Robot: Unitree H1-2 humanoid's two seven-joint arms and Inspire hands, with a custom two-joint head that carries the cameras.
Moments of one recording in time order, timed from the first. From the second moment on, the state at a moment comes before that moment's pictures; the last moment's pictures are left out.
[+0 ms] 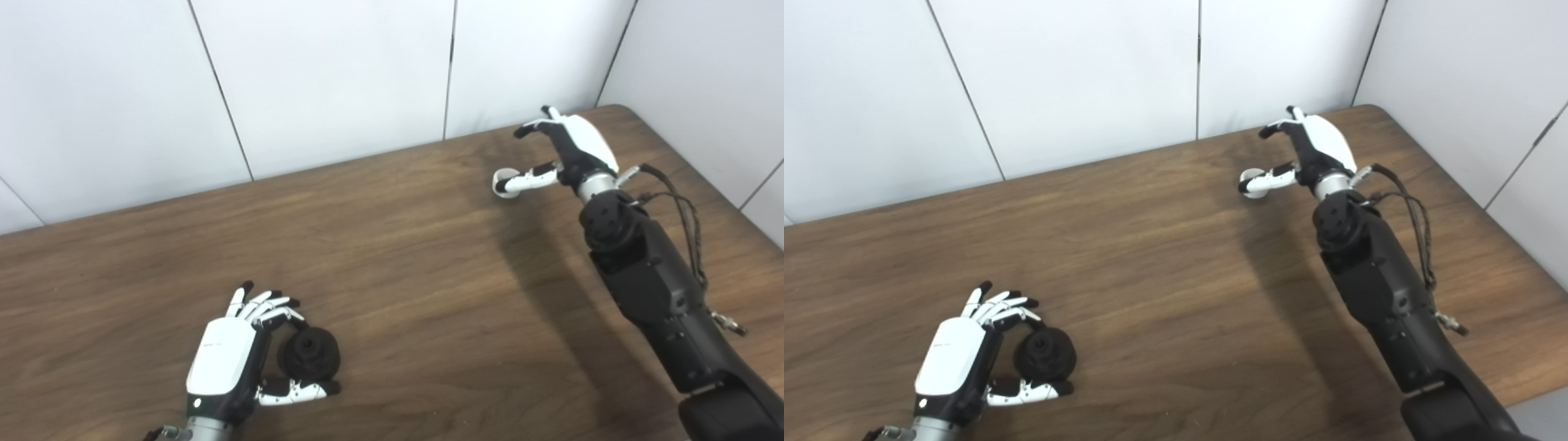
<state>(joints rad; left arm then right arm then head) -0.02 0.25 -0.36 -0.06 0.87 -0.14 0.14 -0.43 -0.50 0.05 0.13 -0.57 0.46 0.09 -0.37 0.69</state>
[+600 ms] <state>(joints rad) -0.02 0.25 -0.36 -0.06 0.87 -0.13 0.13 -0.51 -0.50 0.08 0.28 -0.65 0.47 0.16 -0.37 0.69</state>
